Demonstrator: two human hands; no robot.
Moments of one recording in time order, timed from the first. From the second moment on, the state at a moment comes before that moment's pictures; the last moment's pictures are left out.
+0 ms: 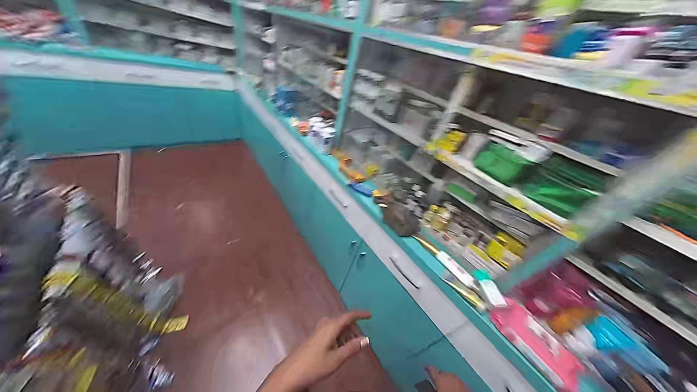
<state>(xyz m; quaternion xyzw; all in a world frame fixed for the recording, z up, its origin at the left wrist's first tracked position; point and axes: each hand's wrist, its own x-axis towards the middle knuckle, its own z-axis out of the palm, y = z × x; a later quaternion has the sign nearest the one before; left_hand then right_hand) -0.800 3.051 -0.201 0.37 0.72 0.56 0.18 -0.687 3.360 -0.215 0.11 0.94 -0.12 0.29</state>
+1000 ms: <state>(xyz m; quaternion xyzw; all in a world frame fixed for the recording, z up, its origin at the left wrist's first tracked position) -1.552 2.430 -0.326 -0.28 0.70 0.66 0.07 -1.794 2.663 -0.262 -0.35 0.84 0.08 0.40</state>
